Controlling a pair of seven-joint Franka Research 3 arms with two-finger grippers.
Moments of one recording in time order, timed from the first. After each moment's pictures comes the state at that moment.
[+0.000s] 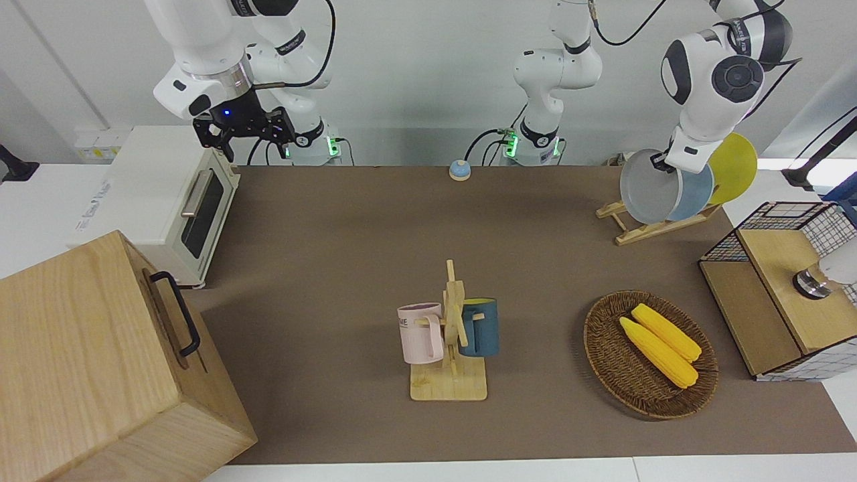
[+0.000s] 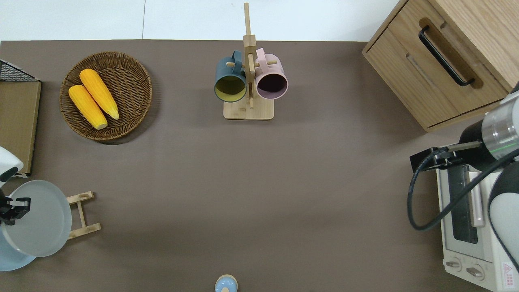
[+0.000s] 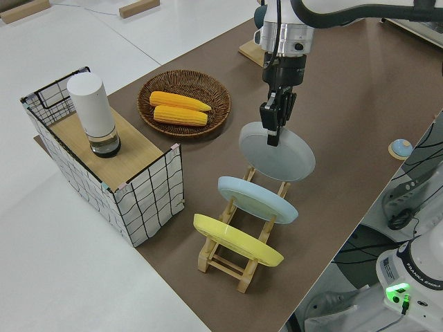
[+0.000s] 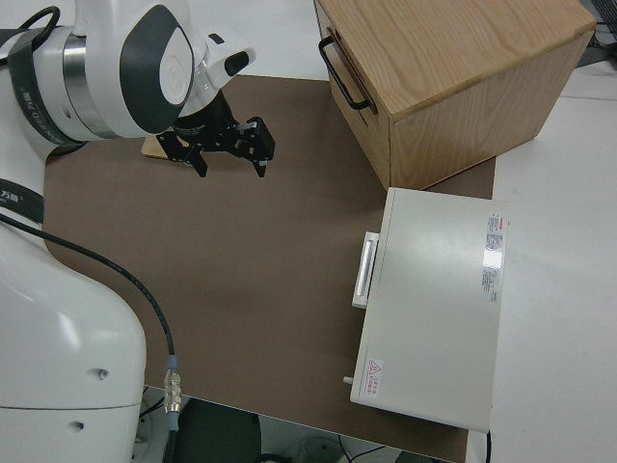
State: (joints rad) left arm -0.06 -0.12 0.18 -1.97 0.38 1.55 -0.09; right arm -0.26 0.02 0.38 -1.49 -0.03 1.38 0.04
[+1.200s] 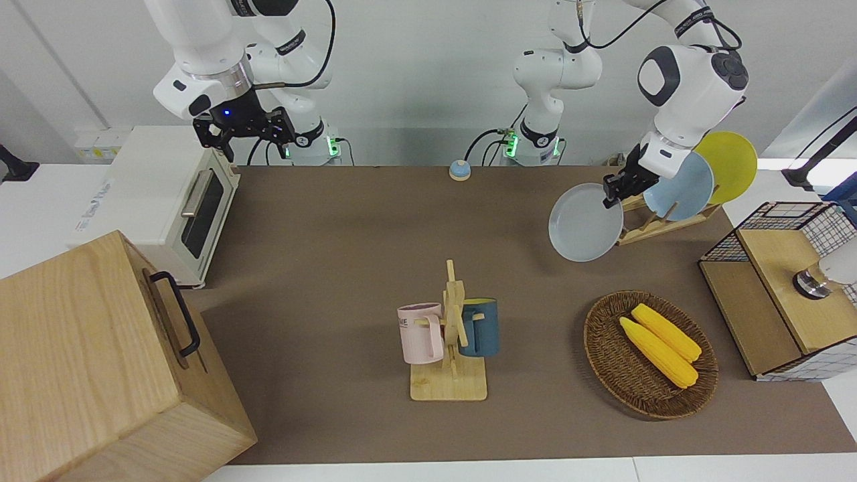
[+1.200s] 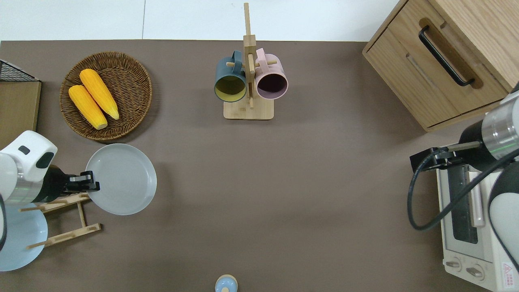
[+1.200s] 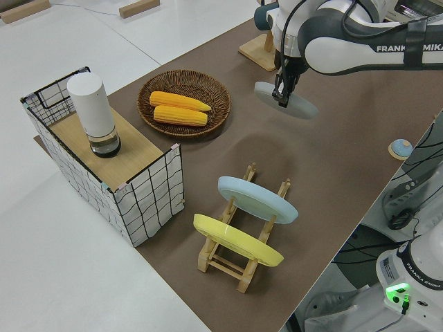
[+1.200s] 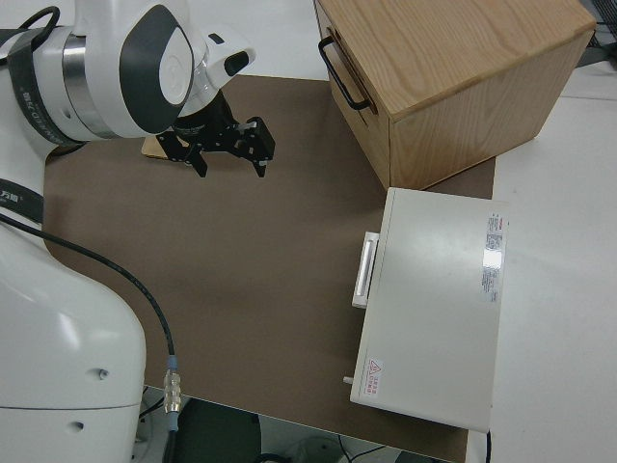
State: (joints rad) left arm -0.06 -0.17 0.12 -2.14 -0.17 1.92 -0.09; right arm -0.26 0.02 0.38 -1.49 -0.03 1.38 0.04
